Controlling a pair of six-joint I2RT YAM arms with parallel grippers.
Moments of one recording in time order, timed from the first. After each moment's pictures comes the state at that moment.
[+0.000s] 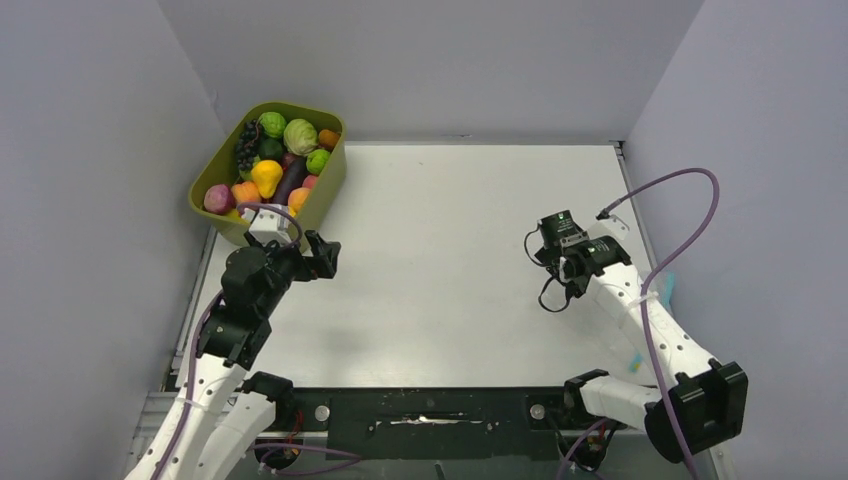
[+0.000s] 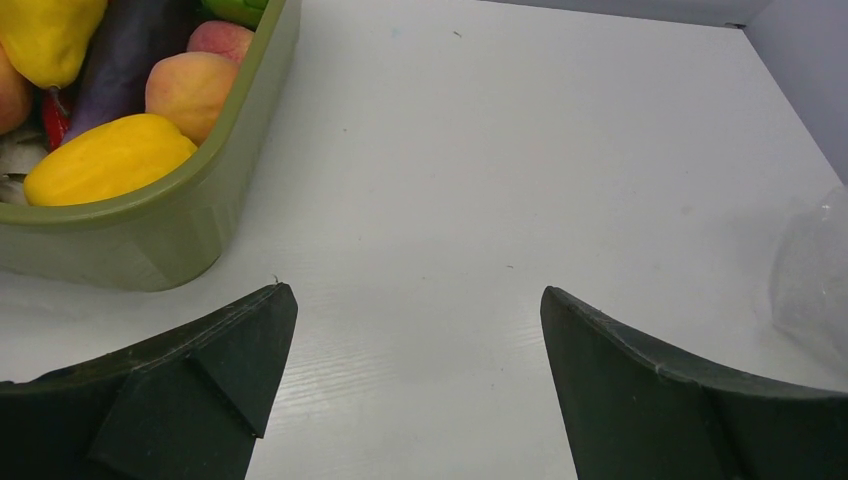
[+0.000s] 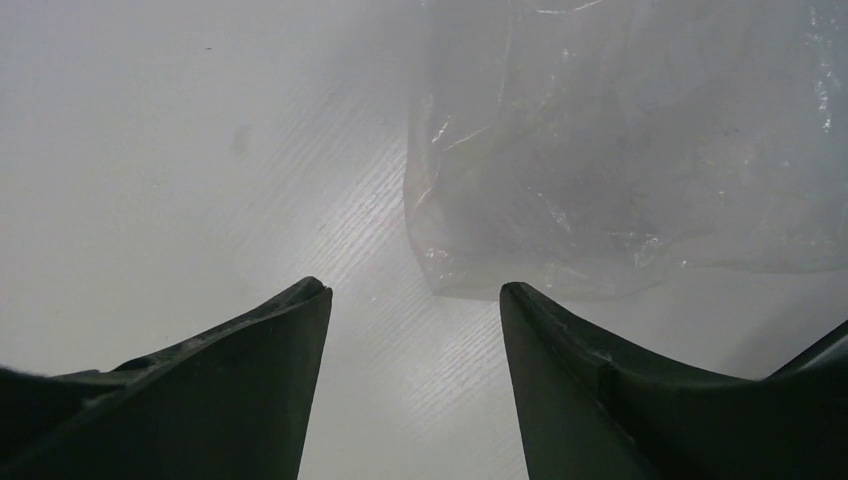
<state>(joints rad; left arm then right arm) -0.30 0.63 0.66 -0.25 -0.02 -0.31 0.37 1.12 0.98 -0.96 0.58 1.08</state>
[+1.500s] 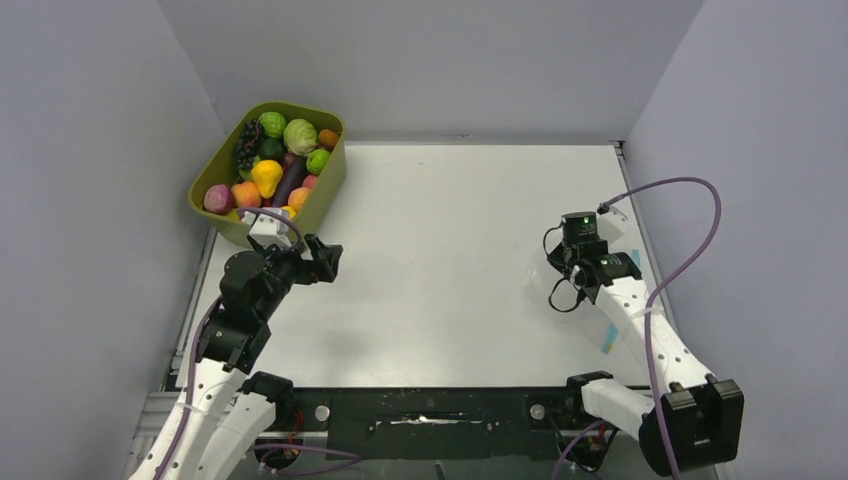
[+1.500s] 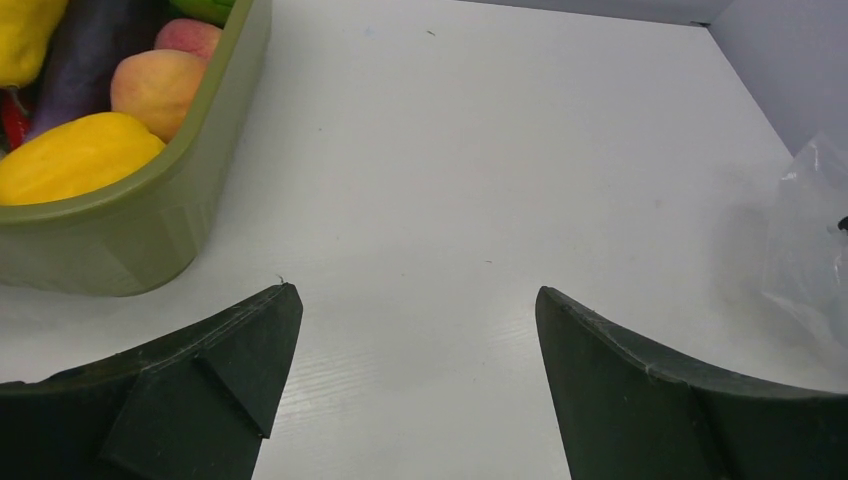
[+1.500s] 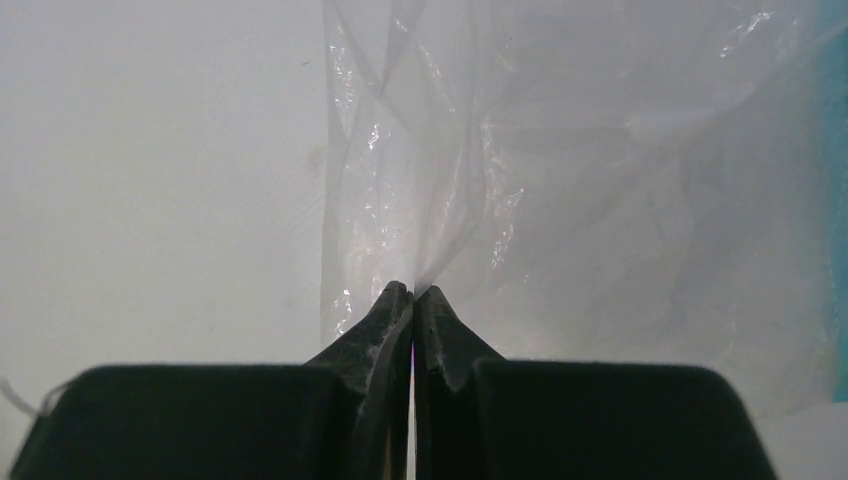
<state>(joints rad) -0.30 0.59 0.63 -0.24 0.01 -0.31 0.17 1.12 0.82 -0.61 0.39 0.83</state>
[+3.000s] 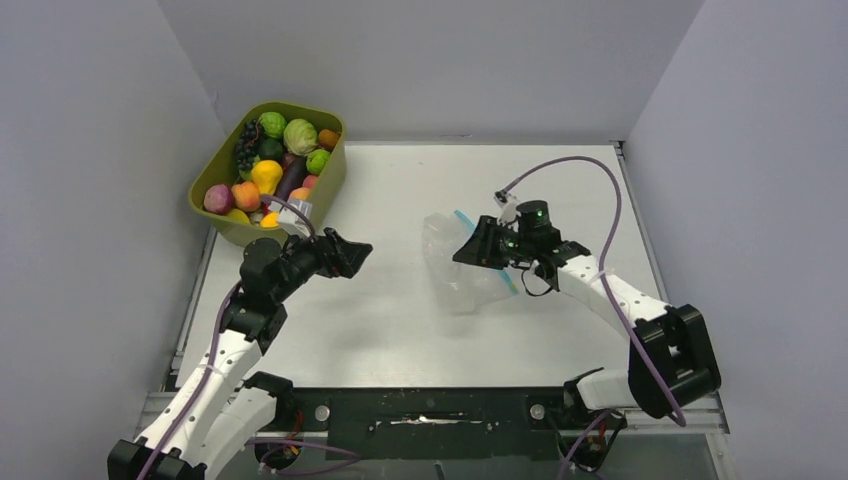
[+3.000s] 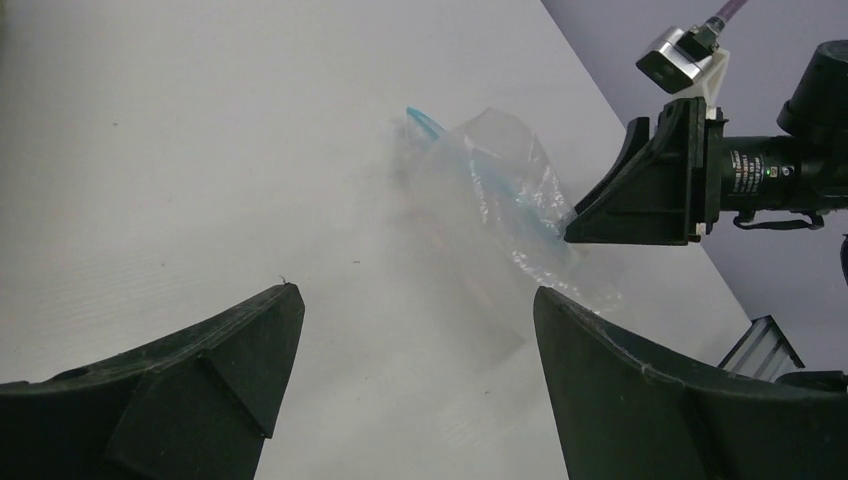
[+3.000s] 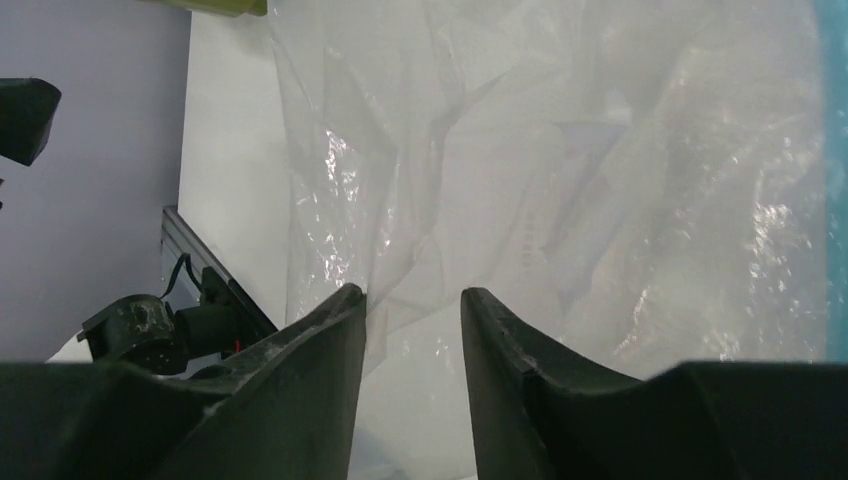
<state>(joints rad) -0.30 0.79 0.56 0.08 0.31 -0.48 0.37 1.32 0.79 -0.11 -0.50 0.61</state>
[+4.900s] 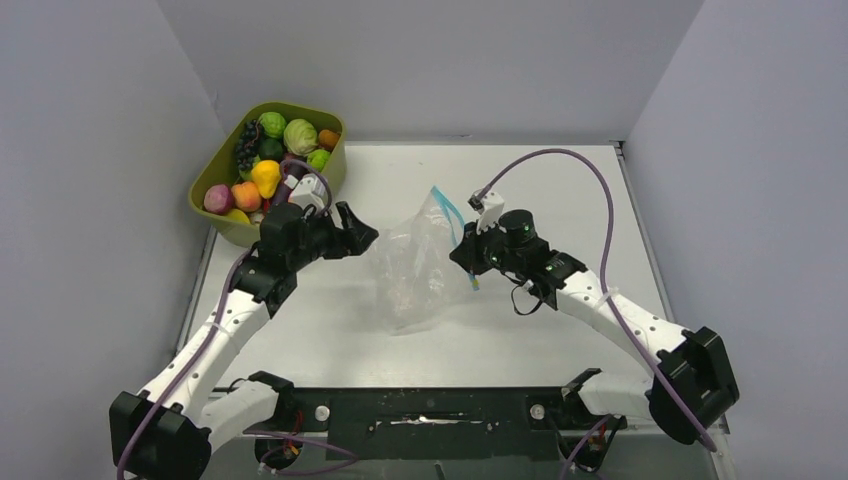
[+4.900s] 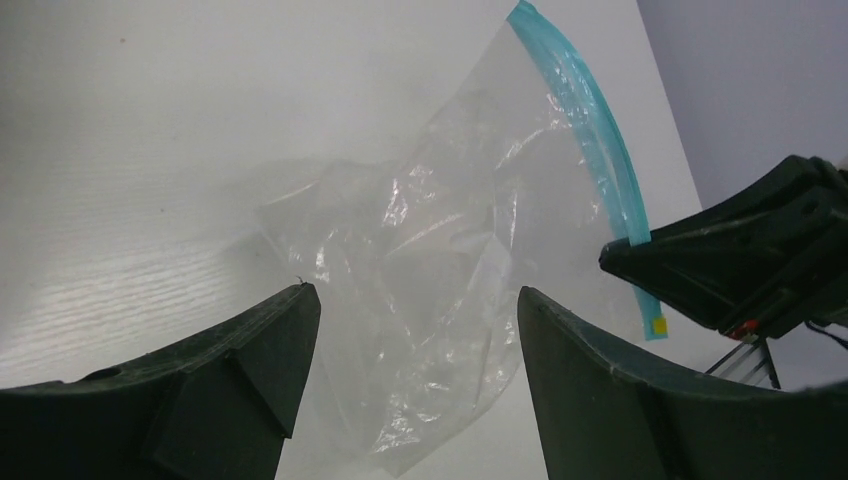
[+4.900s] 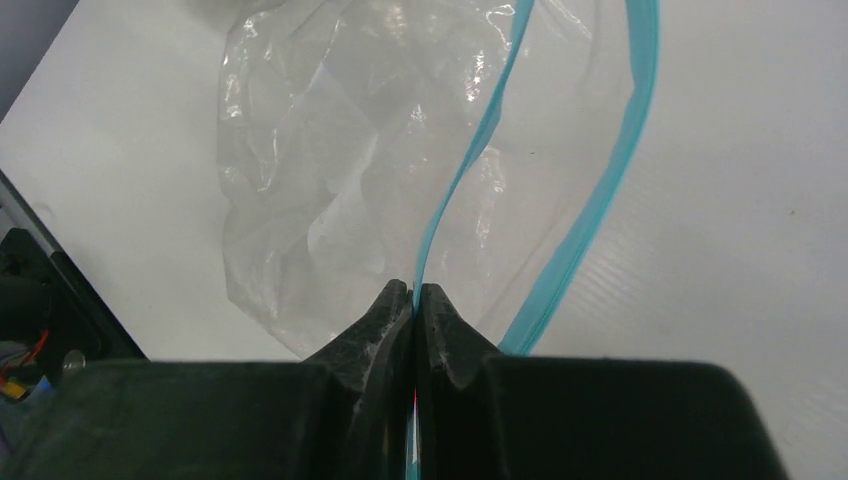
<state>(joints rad) -0.36 1.01 0.79 -0.19 0.21 -0.54 0.57 1.25 0.83 -0.11 -0.27 0.26</state>
